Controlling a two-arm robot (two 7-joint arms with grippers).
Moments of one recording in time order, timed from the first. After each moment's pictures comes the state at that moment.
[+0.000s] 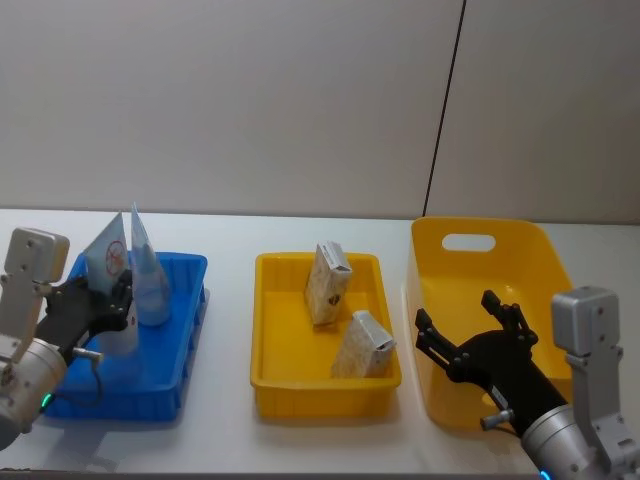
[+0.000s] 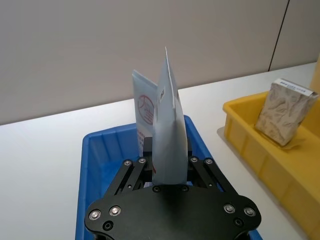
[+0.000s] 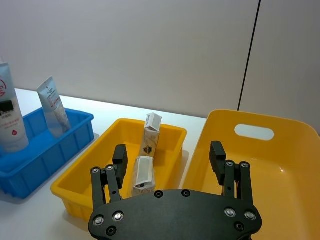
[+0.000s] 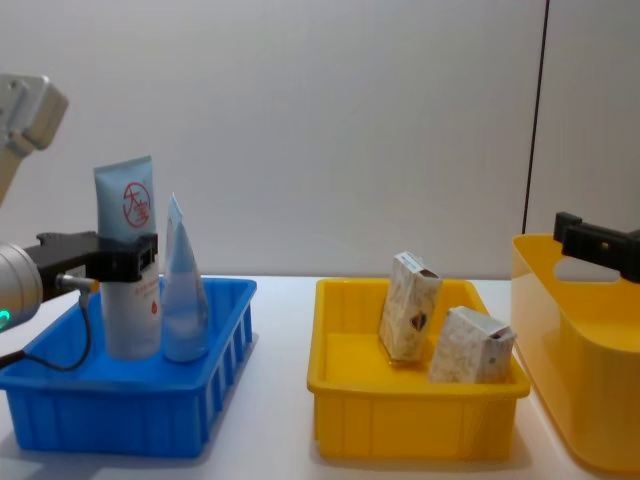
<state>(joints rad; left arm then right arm) -0.41 0.28 0.28 -1.27 -0.27 0.02 -0.17 -0.01 0.34 -0.23 -1.77 0.29 0.03 0.07</state>
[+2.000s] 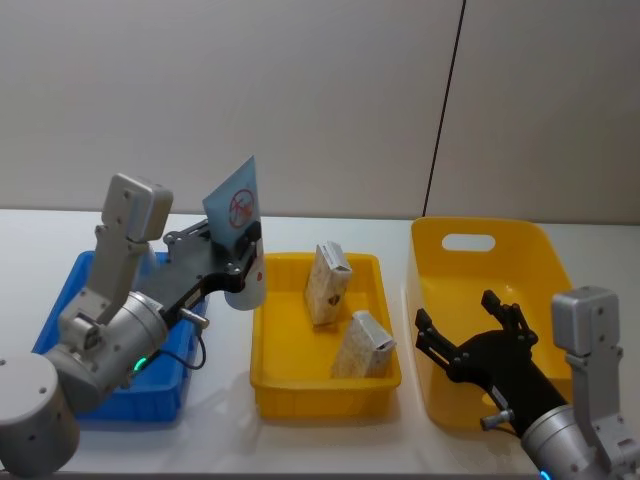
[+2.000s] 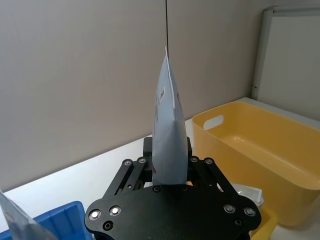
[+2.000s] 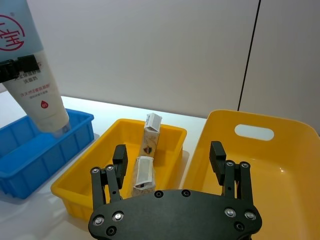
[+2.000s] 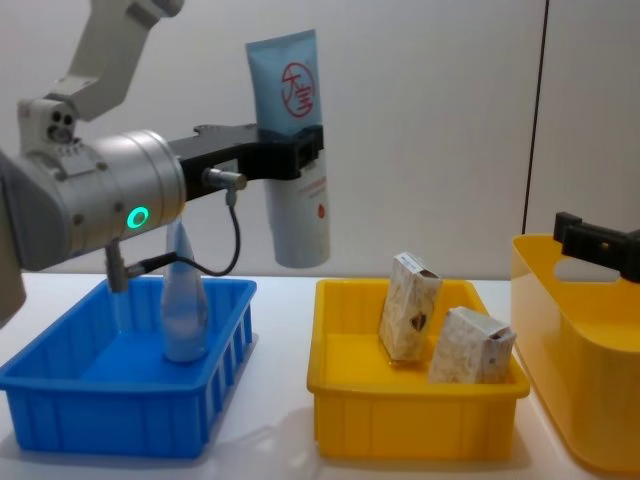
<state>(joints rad) -0.43 0.22 0.38 -1.46 -0.30 0.03 -0.32 -0.01 0.34 -0.23 -1.77 0.29 0.03 0.07</state>
